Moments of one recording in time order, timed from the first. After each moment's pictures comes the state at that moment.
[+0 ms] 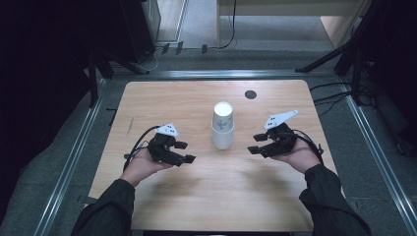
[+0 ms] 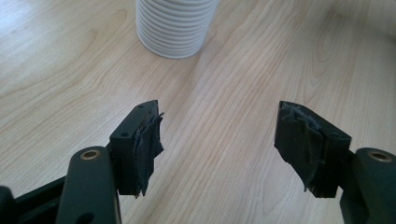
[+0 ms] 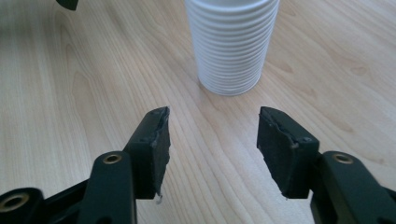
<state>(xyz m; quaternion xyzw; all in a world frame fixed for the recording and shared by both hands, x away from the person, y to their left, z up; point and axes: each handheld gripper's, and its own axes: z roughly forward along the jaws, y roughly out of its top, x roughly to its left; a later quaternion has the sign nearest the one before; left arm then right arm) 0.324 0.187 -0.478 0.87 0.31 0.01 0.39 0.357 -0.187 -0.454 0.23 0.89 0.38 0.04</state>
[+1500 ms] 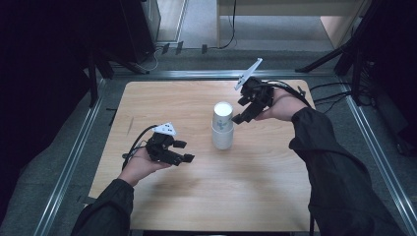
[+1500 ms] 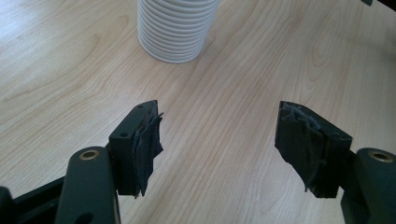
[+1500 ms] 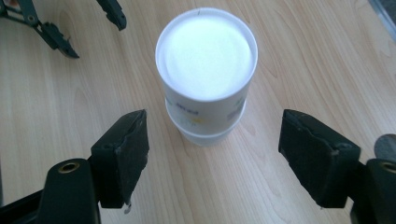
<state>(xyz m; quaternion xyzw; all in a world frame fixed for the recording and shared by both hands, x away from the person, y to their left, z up) 0.323 0.191 -0.475 0.86 0.31 0.01 0.40 0.428 -0.111 -0.354 0.14 0.95 0.27 0.02</state>
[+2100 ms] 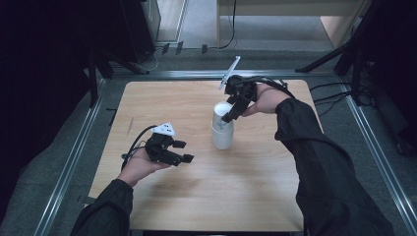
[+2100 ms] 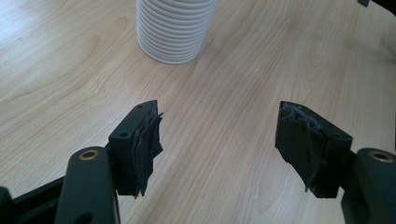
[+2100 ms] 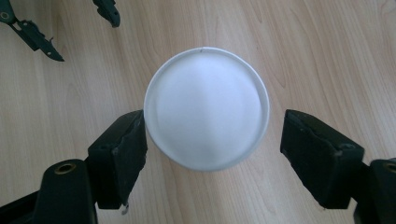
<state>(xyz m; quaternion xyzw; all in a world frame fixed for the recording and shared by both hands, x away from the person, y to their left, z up) 0.321 0.193 -0.474 0.86 0.31 0.01 0.40 0.444 -0.071 -0.359 0.11 0.97 0.22 0.01</state>
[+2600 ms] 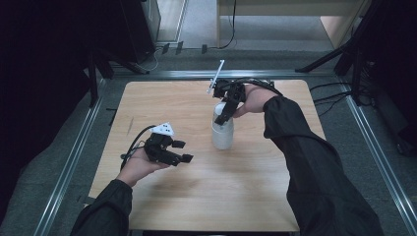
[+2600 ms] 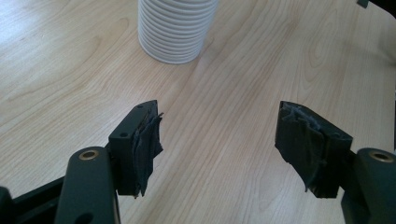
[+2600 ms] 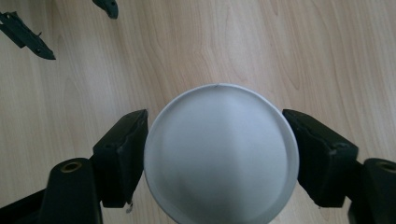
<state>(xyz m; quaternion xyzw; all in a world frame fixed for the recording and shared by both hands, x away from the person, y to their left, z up) 0.321 0.195 -0.474 0.86 0.31 0.01 0.40 0.448 -0.042 -0.368 0.10 0.98 0.18 0.00</state>
